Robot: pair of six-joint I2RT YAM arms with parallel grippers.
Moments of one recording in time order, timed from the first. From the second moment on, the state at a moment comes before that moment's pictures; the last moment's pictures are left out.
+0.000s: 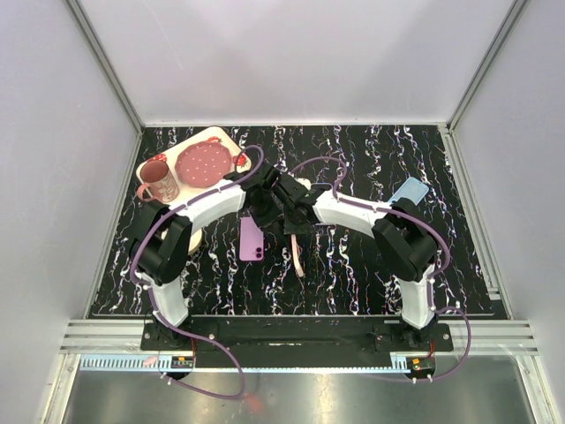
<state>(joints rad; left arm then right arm) -0.59 1.82 1.30 -0.69 0.10 -1.06 0.81 1.97 1.40 -0.57 0.14 0.74</state>
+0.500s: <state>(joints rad) -0.59 1.91 1.33 -0.77 -0.03 -1.09 0.81 2.01 1.39 -0.56 0.17 0.76</state>
